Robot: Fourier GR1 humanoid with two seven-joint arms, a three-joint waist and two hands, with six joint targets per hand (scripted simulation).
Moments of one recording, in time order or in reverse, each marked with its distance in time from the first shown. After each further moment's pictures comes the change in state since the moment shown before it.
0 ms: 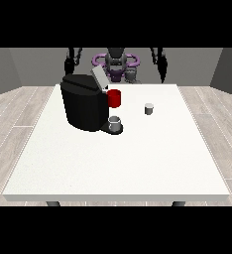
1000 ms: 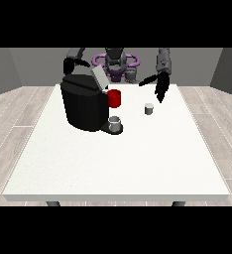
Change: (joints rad) left arm -0.263 0.243 0.040 0.314 -0.209 -0.087 -0.096; right arm -0.074 0.074 0.054 -0.042 -0.035 0.051 -0.145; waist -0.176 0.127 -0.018
